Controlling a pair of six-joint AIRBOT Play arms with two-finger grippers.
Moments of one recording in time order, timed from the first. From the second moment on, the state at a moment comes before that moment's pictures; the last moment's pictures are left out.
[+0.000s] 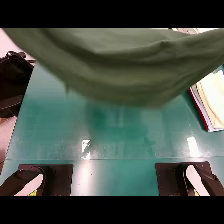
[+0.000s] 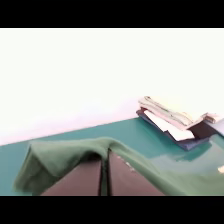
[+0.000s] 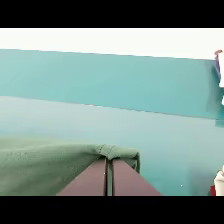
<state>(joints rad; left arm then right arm) -0.10 -0.93 2.01 1.15 -1.08 -1.48 -0.50 -0.79 1.68 -0.84 1.39 1.29</state>
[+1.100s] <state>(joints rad) 0.04 -1.49 1.56 1.15 -1.22 -1.44 -0.13 -1.48 1.66 -1.22 1.39 1.47</state>
